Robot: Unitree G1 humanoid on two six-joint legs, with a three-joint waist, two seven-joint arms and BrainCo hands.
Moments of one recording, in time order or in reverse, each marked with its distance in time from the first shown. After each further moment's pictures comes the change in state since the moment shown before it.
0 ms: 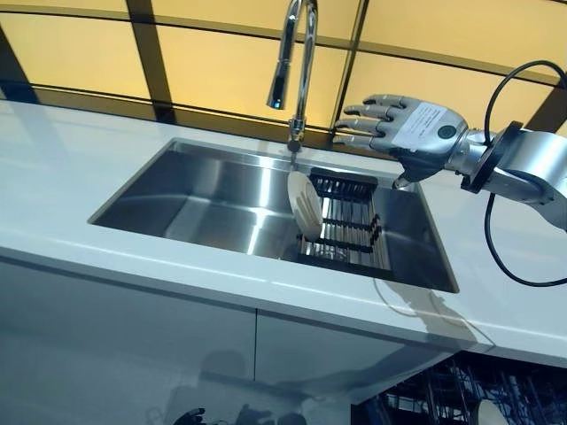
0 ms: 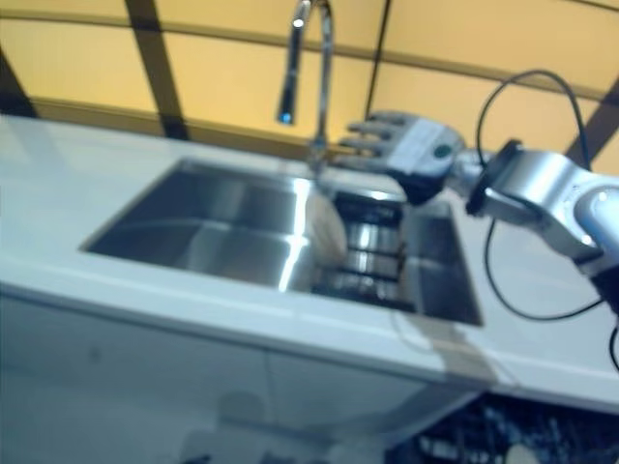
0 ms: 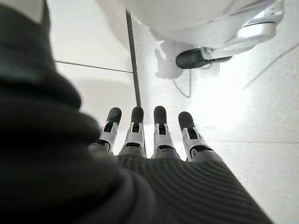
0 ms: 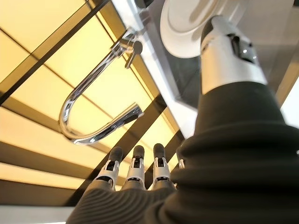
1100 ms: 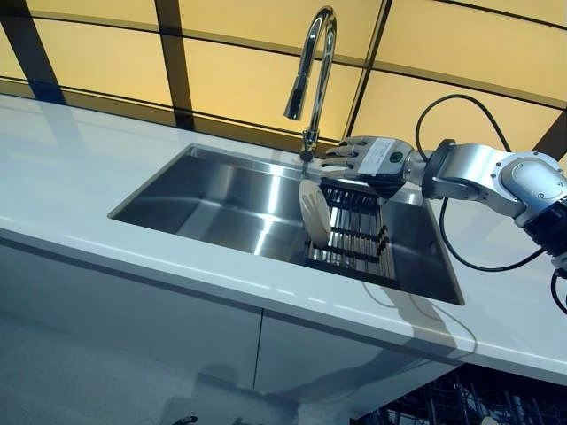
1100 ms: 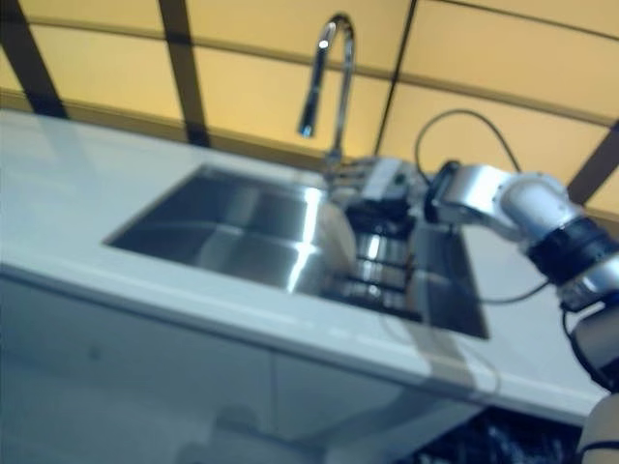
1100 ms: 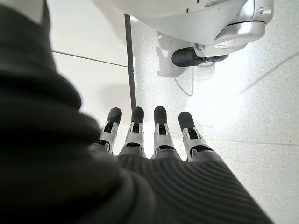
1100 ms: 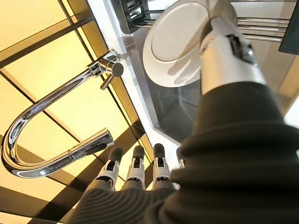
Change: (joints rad) left arm 0.017 0.021 0.000 -0.010 -0.001 0.025 -0.011; right arm -0.184 0.194 0.259 0.310 -0.135 -0.083 -0.004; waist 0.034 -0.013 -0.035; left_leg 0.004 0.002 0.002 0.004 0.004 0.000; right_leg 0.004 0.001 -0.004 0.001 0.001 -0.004
